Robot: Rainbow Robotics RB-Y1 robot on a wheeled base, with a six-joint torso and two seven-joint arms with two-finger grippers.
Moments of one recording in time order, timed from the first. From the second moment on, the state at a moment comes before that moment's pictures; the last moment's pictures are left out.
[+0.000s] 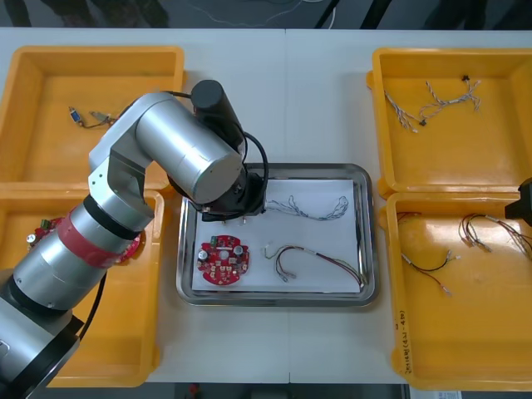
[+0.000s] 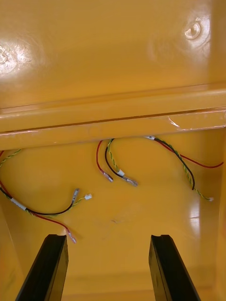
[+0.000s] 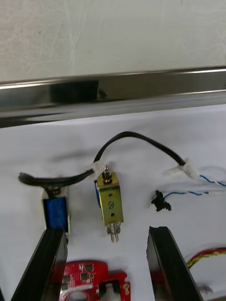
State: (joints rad) right arm -0.22 -0.70 -0.33 -2.13 -0.76 1.92 1.26; left arm -0.68 0.34 -0.50 -1.72 0.49 1.63 -0.85
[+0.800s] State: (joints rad) right arm -0.22 -0.70 -0.33 -2.13 -0.77 1.92 1.26; left arm -0.81 0.50 -0.23 -1.79 0.79 1.91 -0.85
